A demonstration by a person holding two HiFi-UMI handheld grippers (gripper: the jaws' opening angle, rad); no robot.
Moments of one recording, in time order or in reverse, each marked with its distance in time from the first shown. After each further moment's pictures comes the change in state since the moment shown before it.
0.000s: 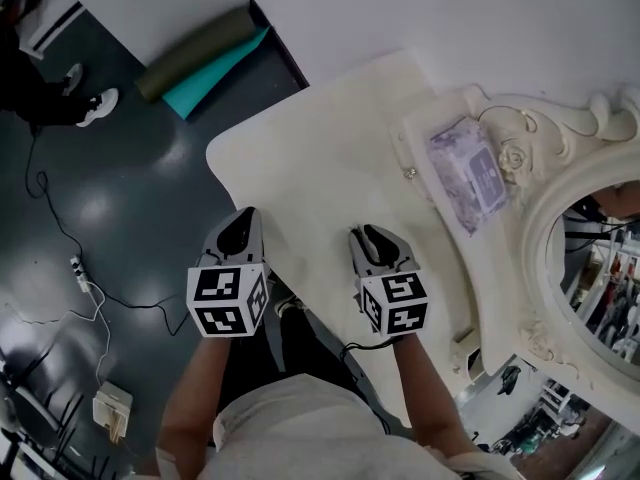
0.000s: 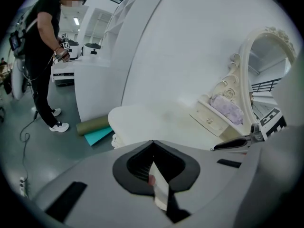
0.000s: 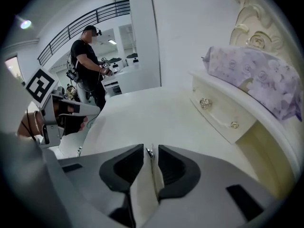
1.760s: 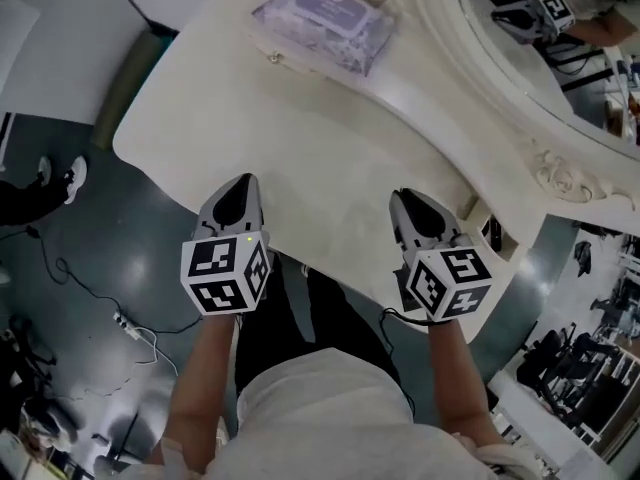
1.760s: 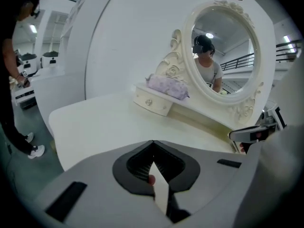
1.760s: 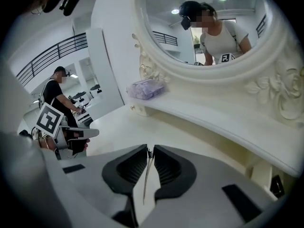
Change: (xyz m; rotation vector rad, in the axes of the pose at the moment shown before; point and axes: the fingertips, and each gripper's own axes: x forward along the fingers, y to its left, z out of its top) left arm -0.019 -0.166 -0.058 0.327 0.068 -0.242; right arm -0.191 -0.078 -0.133 0.462 -0.255 -0.257
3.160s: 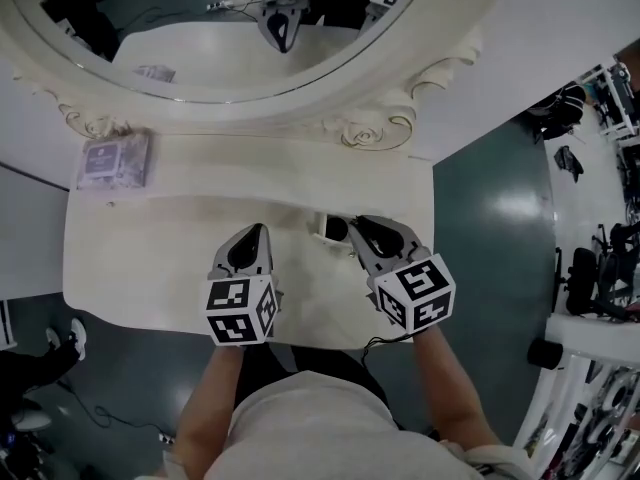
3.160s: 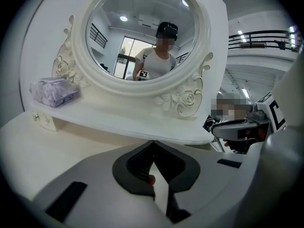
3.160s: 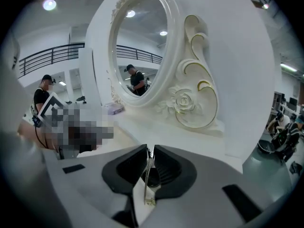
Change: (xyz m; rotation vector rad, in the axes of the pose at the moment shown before) left arm 0.048 -0.337 -0.012 0.319 0.034 -0.391; right arm -0.174 -0.195 -0.034 0.027 -0.194 -0.173
